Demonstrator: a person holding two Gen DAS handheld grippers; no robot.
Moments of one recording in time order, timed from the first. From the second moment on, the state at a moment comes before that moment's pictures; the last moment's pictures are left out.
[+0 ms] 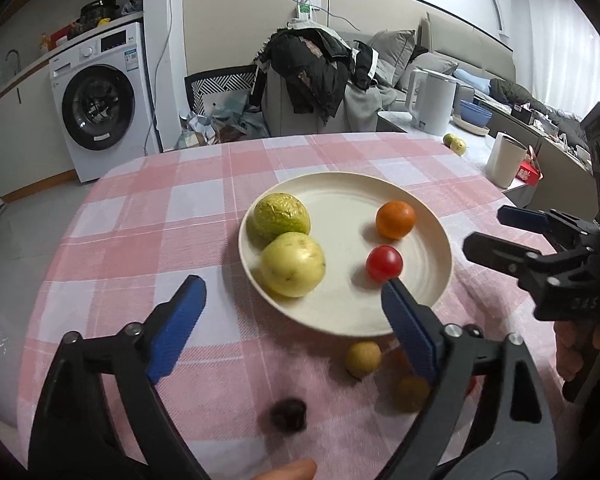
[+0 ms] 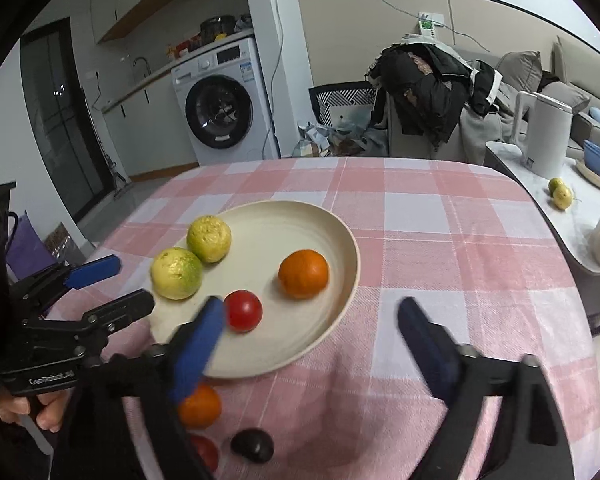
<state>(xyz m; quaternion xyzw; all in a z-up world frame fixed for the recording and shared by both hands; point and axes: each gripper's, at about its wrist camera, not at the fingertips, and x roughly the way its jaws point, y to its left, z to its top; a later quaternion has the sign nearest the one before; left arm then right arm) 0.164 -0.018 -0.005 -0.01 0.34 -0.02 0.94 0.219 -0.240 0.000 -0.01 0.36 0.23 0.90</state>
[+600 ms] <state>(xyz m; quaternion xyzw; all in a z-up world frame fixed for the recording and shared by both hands) 0.094 -0.006 0.011 0.00 0.33 -0.02 0.95 0.165 -0.246 0.004 -0.05 0.37 0.25 0.89</state>
